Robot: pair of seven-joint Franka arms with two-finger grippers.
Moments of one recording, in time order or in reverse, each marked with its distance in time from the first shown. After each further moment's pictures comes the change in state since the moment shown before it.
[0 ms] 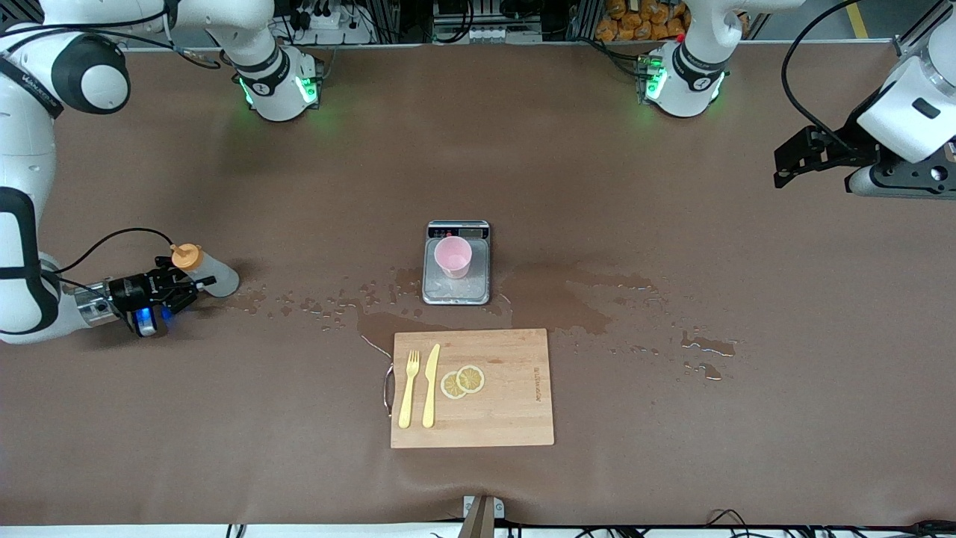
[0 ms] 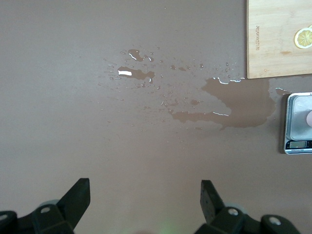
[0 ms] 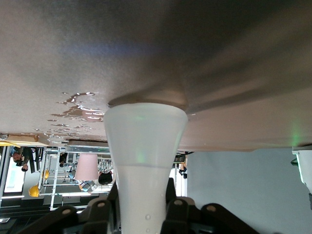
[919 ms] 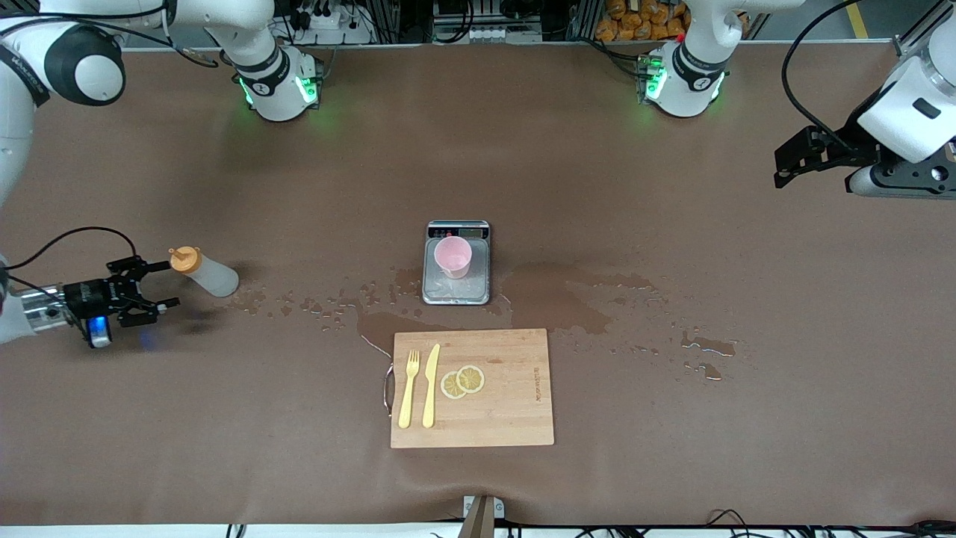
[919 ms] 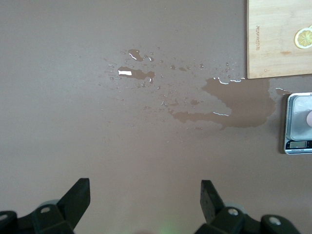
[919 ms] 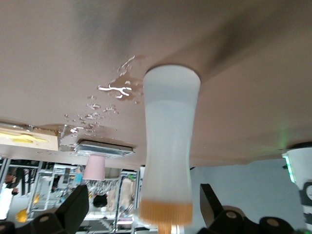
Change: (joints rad) left arm 0.000 0.000 0.001 0.000 0.000 0.000 0.000; right arm 0.000 -0.080 0.007 0.161 -0.050 -0.063 0.063
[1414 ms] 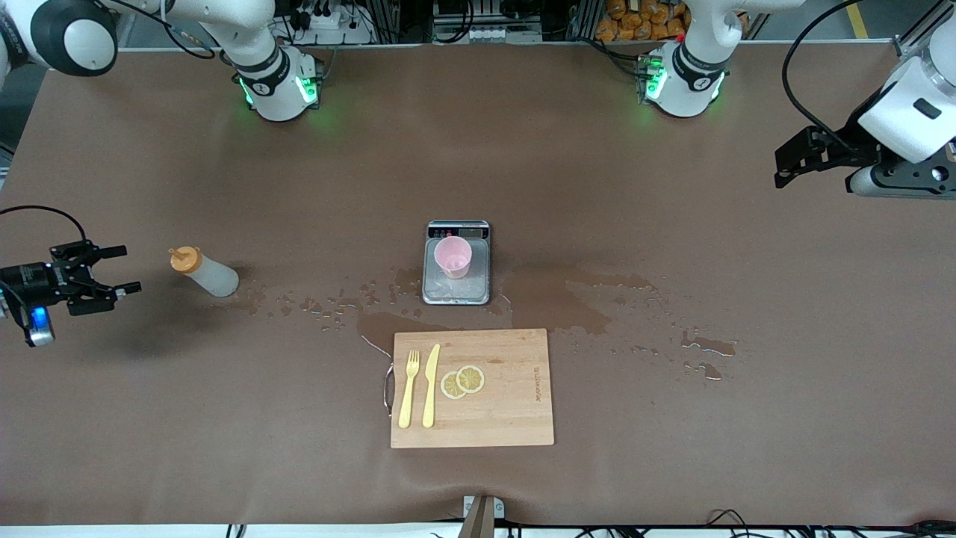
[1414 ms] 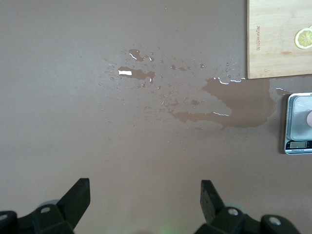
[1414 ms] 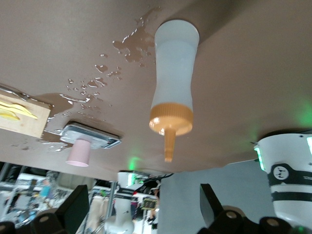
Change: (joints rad) left arm 0.000 0.000 0.001 0.000 0.000 0.000 0.000; right arm 0.050 -0.159 0.018 0.058 -0.078 -0.110 0.006
